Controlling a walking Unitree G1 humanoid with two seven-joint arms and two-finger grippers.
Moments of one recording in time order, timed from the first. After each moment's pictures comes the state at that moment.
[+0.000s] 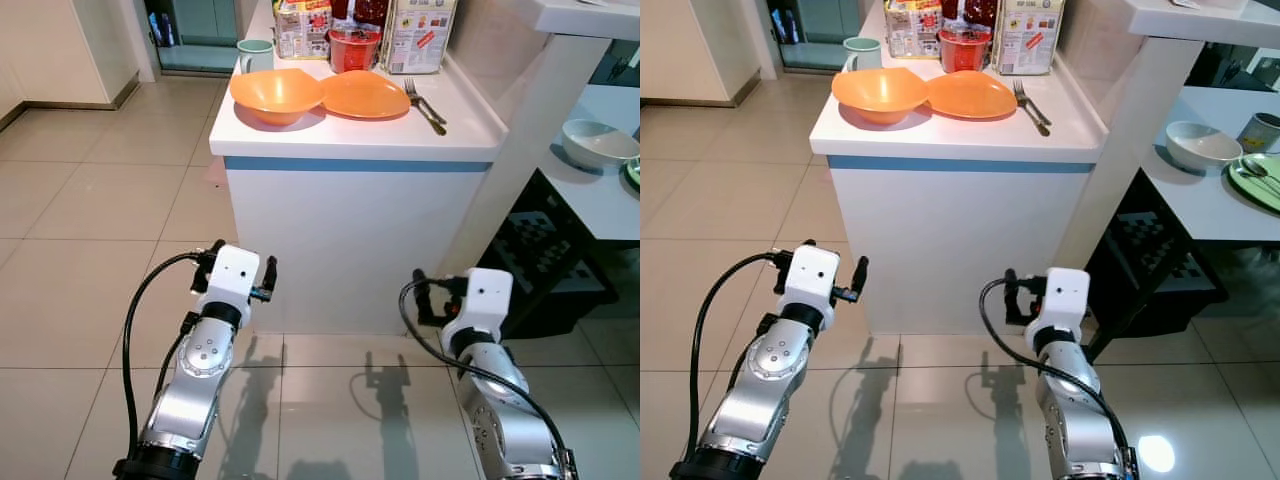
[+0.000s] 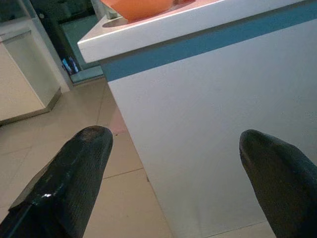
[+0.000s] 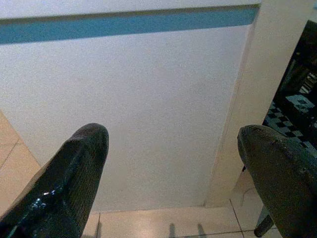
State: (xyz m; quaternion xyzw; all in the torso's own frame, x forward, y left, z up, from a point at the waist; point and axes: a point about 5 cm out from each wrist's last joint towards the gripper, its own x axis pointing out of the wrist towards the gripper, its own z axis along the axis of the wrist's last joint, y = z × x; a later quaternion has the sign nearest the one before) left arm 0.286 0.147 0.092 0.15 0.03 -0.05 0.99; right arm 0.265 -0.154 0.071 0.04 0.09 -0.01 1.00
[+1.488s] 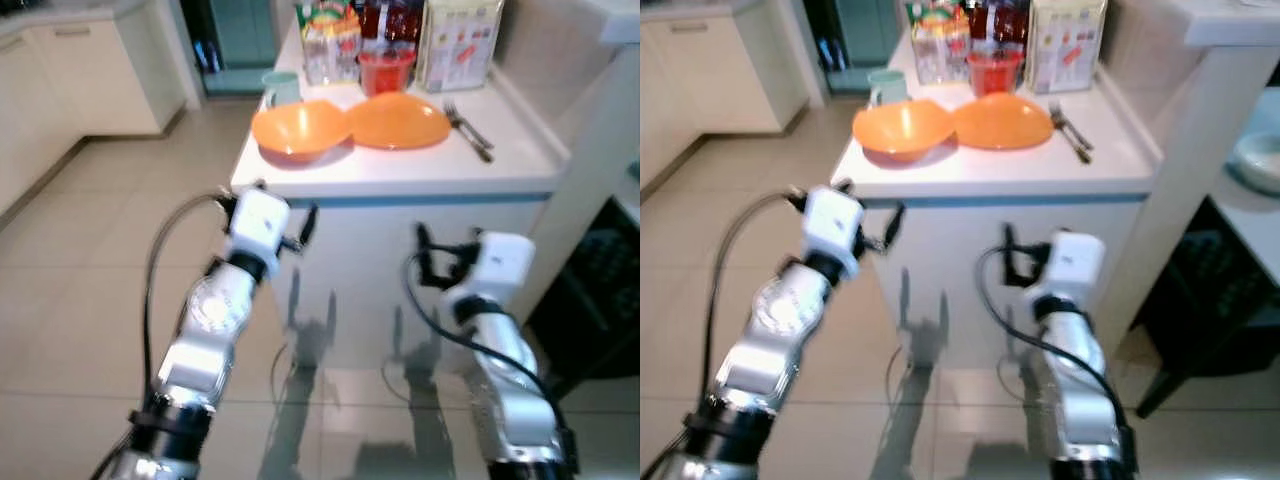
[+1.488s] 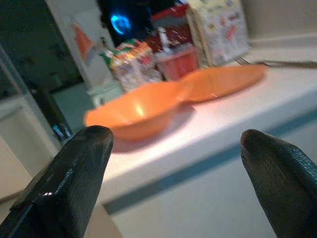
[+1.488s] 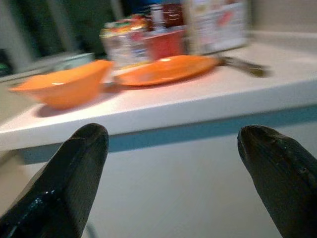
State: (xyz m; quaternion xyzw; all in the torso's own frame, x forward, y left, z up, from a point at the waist) left arm 0.314 0.118 0.167 0.13 -0.10 -0.14 0.98; right arm 0.280 -0.131 0.130 0.06 -0.04 0.05 1.00
